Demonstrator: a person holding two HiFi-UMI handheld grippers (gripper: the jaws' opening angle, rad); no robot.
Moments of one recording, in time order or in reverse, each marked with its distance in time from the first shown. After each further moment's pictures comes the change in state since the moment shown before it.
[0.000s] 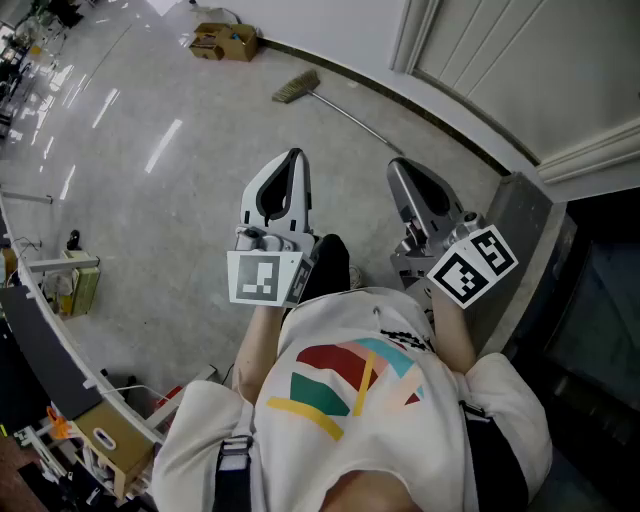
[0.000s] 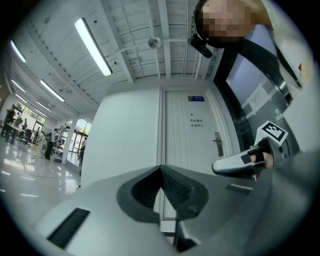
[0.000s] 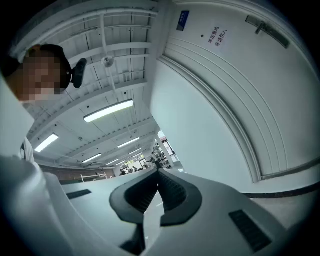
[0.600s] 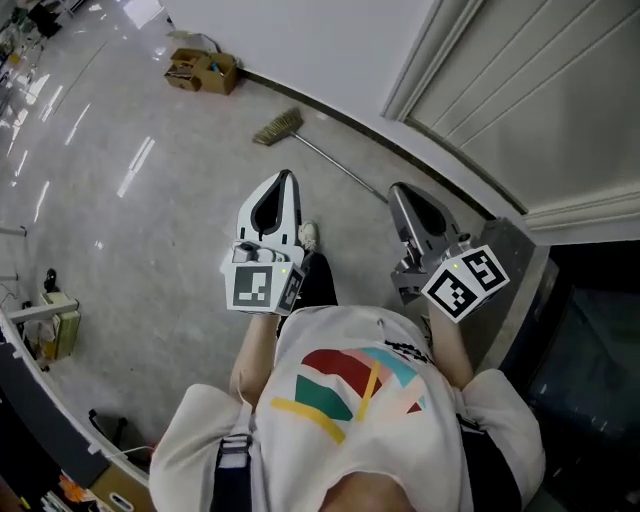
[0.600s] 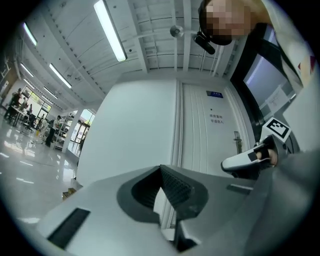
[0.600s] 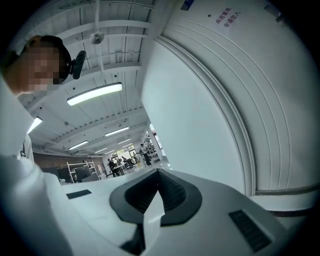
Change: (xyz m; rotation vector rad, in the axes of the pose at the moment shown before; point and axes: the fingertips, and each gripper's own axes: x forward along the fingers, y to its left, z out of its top) left arm 0.162 0.155 -0.096 -0.065 0.110 0.012; right arm 0.175 -0.135 0.011 -0.073 0.102 -0.127
